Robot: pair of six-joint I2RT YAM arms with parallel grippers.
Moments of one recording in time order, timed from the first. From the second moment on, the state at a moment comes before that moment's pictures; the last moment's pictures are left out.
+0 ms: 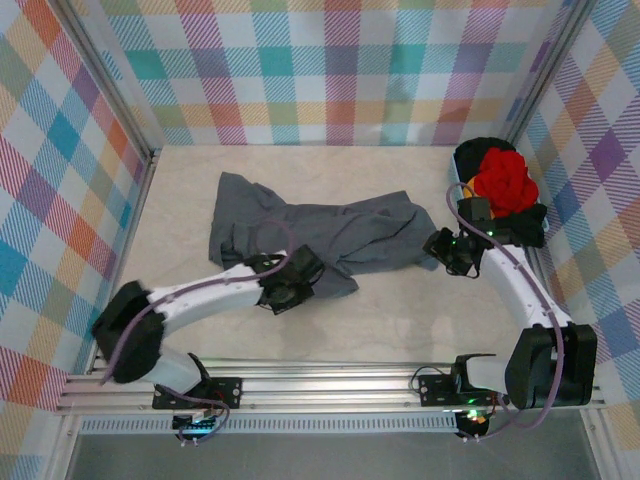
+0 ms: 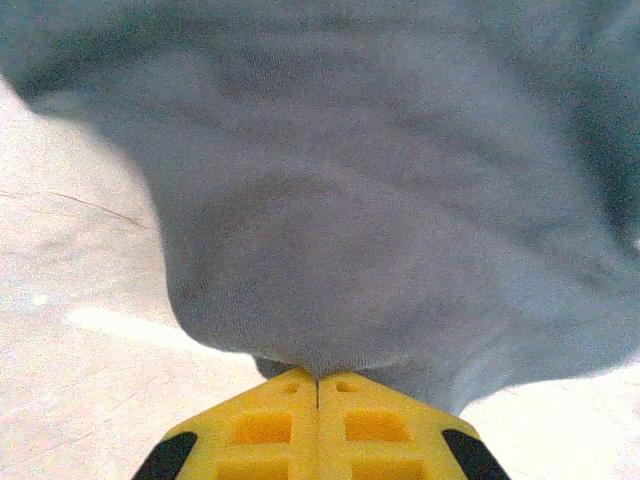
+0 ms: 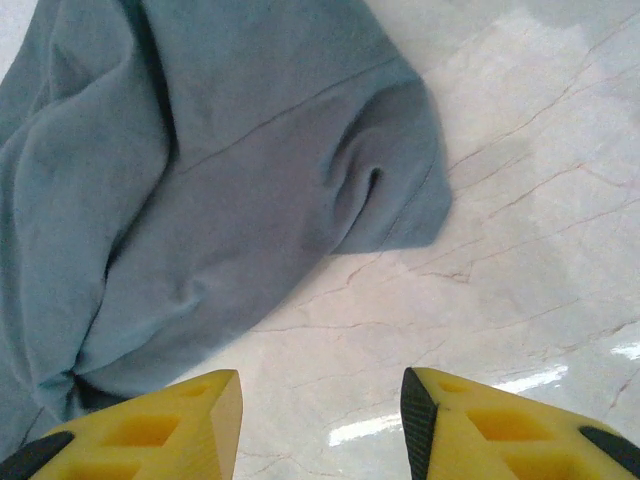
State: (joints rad) left arm -0.89 1.42 0.96 -0.76 -0.21 -1.28; right arm 0.06 1.25 0.92 -0.76 -0.14 0.66
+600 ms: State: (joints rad) left arm -0.64 0.86 1.00 -1.10 -0.47 -1.24; right arm 0.00 1.41 1.01 -0.71 -0.10 0.72
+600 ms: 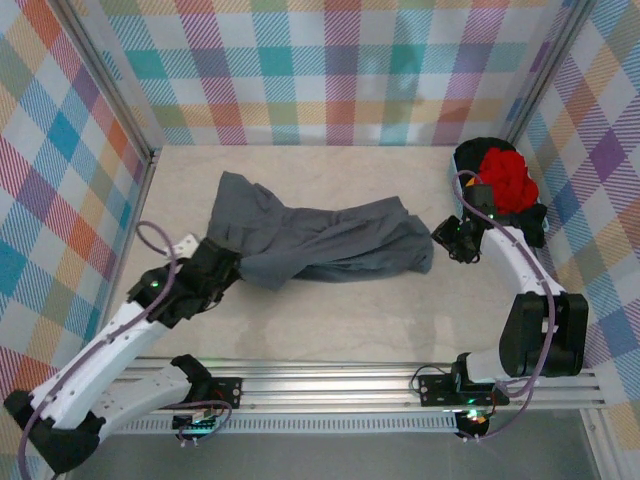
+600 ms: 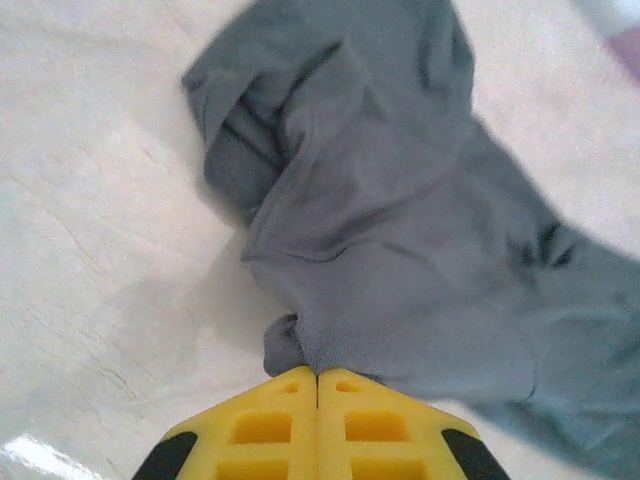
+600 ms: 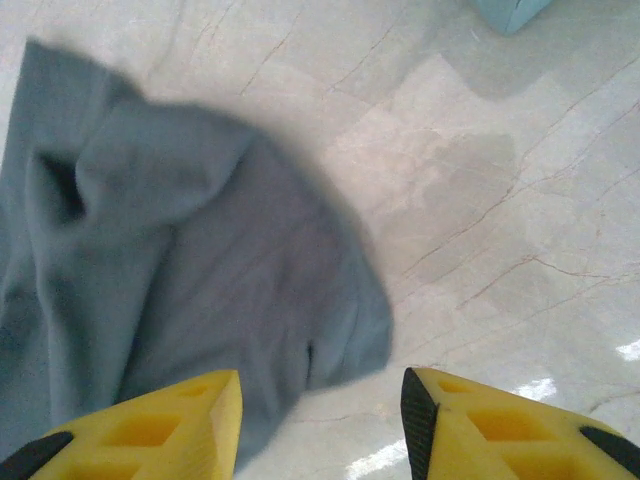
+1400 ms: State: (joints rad) left arm -0.55 0.85 1.03 -1.10 -0.44 -1.18; right arm 0.12 1.30 0.67 -0.59 -0.20 1.14
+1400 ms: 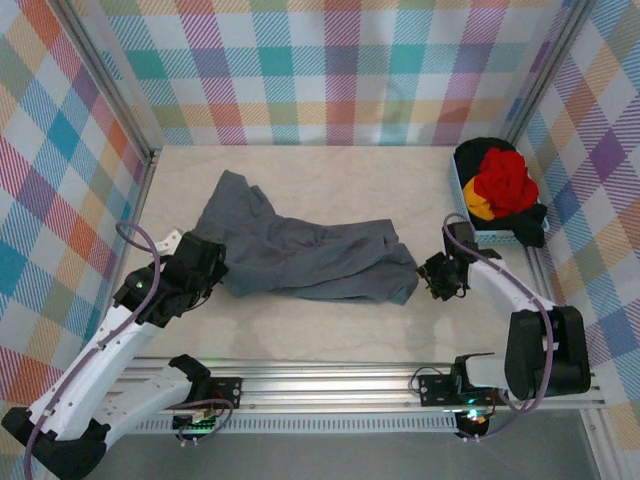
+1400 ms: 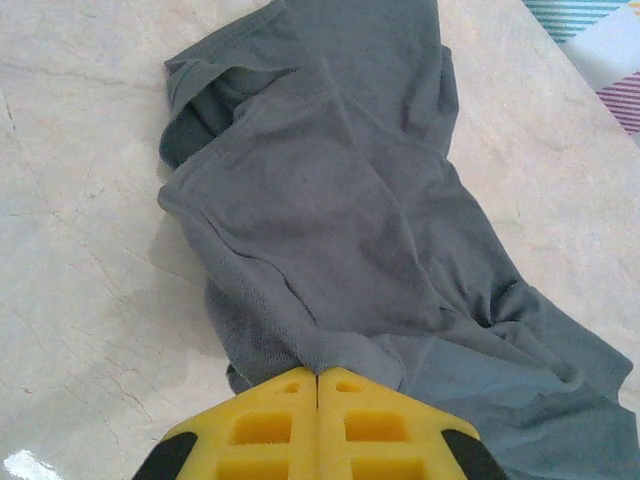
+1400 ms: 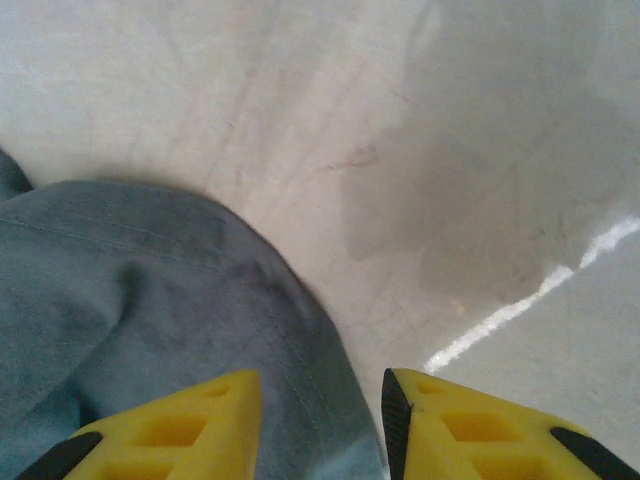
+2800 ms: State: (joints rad) left arm -0.50 0.94 1.07 -1.00 -0.30 -1.14; right arm 0.09 1.41 0.84 -0.55 -0.28 1.47
